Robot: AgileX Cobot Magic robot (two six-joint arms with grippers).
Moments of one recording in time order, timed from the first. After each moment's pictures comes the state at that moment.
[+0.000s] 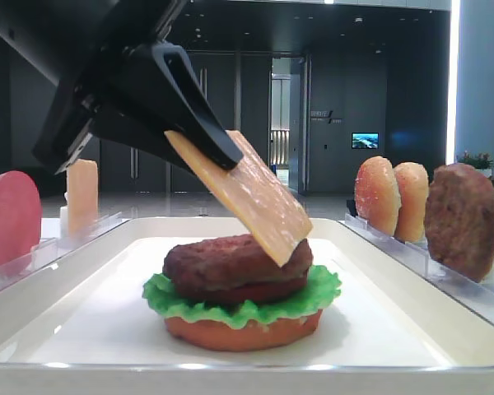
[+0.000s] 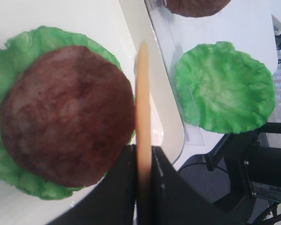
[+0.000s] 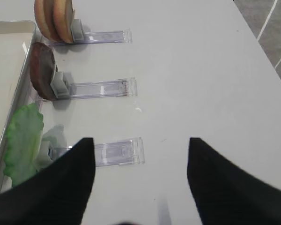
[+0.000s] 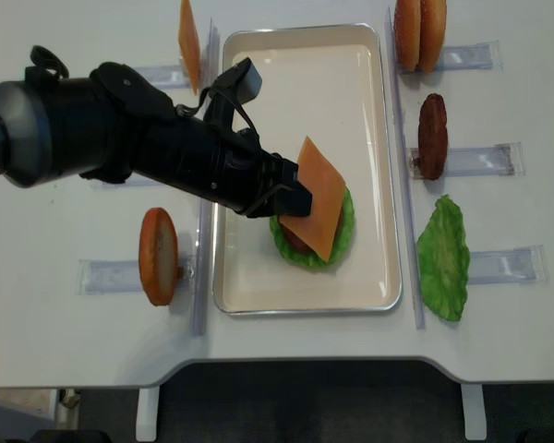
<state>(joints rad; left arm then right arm) -0.55 1.66 -0.81 -1.26 0.64 0.77 -0.09 -0.01 -0.51 0.07 1.14 -0.09</state>
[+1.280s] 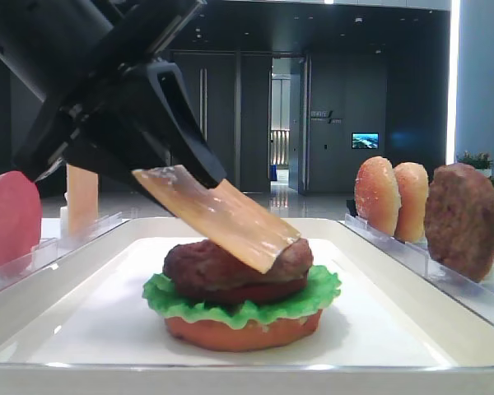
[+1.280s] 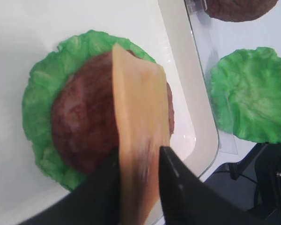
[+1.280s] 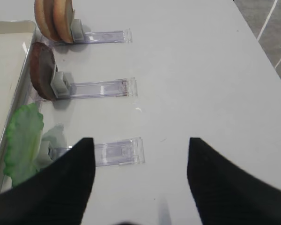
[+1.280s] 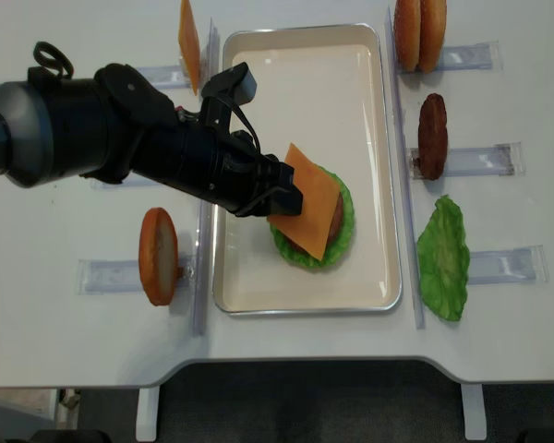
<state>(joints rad) -0.55 1.67 -0.81 -1.14 0.56 0.67 -0.09 -0.01 -0.51 0.07 1.14 -0.09</state>
